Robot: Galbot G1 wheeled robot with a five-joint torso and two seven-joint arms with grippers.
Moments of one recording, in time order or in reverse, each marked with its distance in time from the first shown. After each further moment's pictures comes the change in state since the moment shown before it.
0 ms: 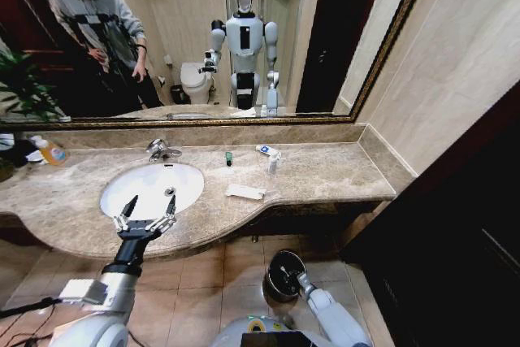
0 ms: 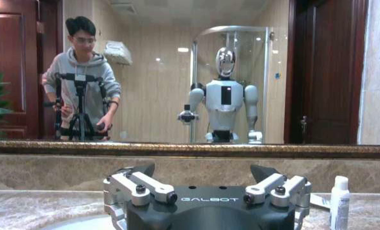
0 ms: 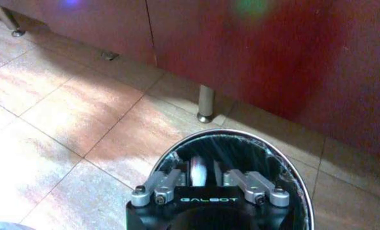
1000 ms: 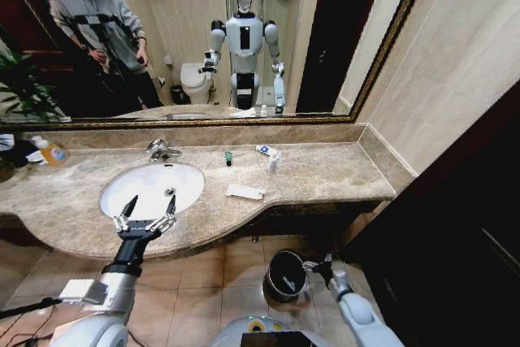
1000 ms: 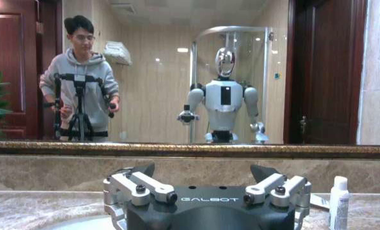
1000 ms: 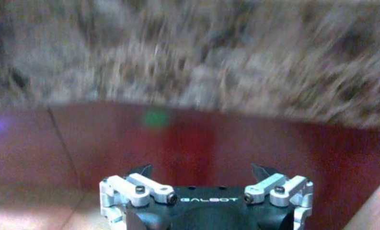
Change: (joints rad) left arm 0.000 0.000 0.000 0.000 0.000 0.000 0.000; right arm -0.500 -0.218 0.196 0.927 0.402 -0.119 0.111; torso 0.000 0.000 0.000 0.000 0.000
